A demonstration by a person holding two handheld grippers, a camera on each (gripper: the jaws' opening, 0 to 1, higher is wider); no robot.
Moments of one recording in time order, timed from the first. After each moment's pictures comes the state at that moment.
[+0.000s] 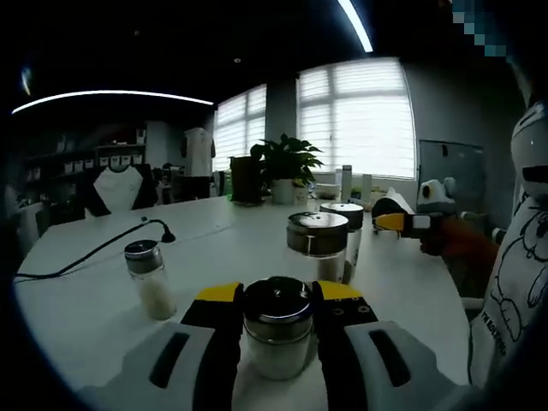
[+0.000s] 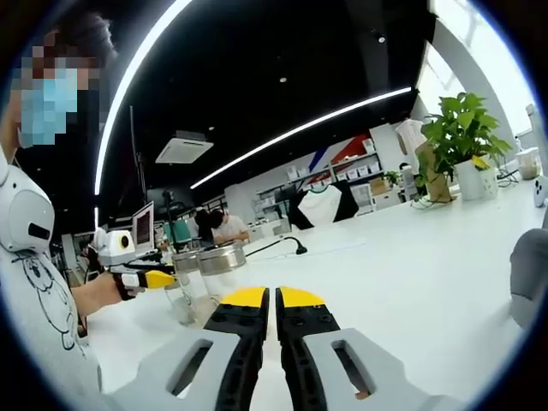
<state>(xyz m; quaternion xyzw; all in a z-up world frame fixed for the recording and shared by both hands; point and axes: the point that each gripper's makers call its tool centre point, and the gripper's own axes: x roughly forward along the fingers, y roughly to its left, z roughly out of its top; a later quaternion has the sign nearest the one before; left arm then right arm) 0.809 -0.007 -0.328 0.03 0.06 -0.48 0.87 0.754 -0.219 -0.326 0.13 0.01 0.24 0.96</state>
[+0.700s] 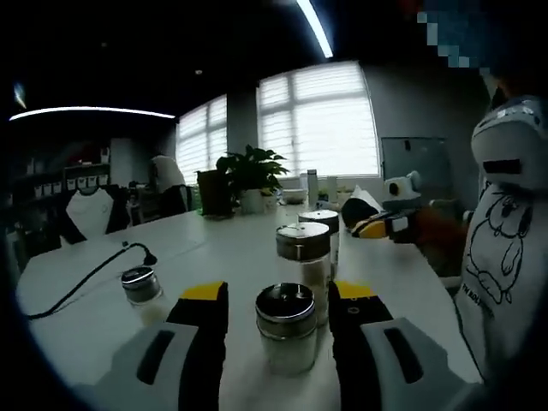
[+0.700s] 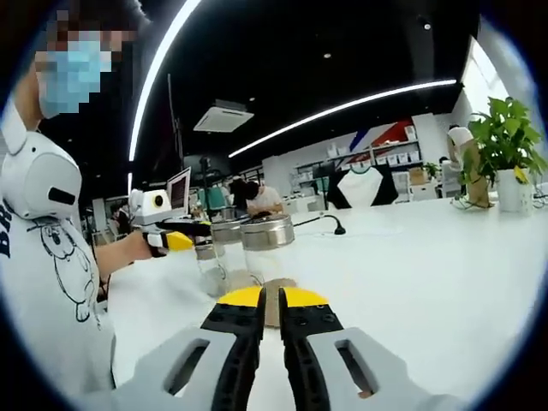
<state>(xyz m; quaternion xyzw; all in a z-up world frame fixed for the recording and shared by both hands) 0.810 0.007 -0.319 0.08 0.04 -0.56 0.83 0.740 -0.173 -0.337 0.05 0.05 0.34 0.94</state>
